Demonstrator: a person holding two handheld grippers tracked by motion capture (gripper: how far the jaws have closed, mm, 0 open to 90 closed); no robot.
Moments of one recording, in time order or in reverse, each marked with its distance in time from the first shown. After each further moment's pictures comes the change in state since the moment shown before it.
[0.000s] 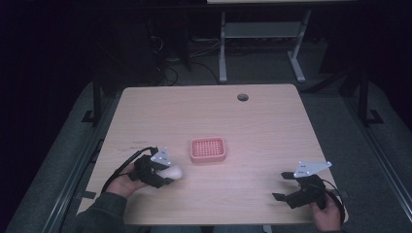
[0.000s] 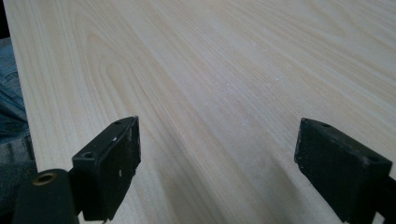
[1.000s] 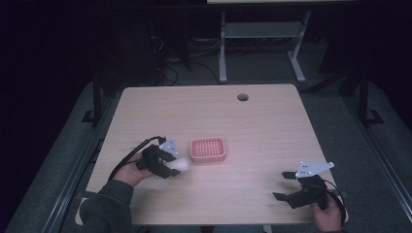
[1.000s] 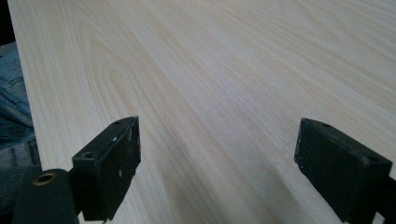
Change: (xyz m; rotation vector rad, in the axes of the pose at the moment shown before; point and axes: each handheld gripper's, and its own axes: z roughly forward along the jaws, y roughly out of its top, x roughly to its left) left arm 0.014 0.033 -0.002 0.009 -0.033 0.021; right arm 0.000 0.000 -0.004 -0.024 -0.003 -0.006
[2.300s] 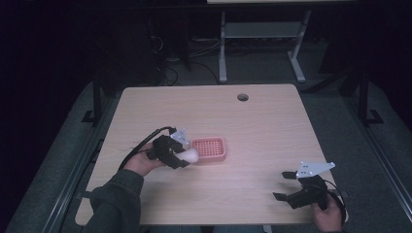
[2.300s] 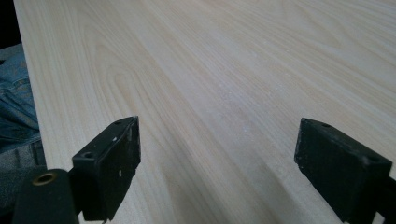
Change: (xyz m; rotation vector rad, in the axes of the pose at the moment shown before) left arm 0.015 0.035 0.007 -0.011 -0.016 0.015; right arm 0.000 0.000 -0.001 -0.011 0.012 -0.007
